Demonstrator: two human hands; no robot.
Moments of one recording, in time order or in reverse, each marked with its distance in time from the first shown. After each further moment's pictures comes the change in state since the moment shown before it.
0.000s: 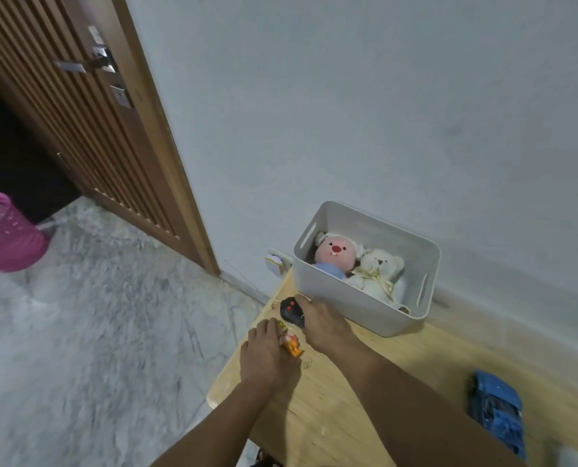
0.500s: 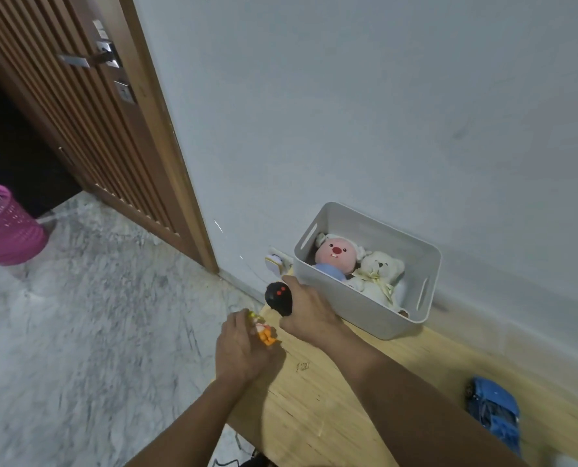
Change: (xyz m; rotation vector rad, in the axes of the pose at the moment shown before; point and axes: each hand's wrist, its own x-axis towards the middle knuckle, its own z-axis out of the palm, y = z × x) left_hand 0.001 -0.026 -0.021 -0.292 0.221 -0.073; right_hand 0.001 -0.026 -0.031 0.239 0.034 -0.040
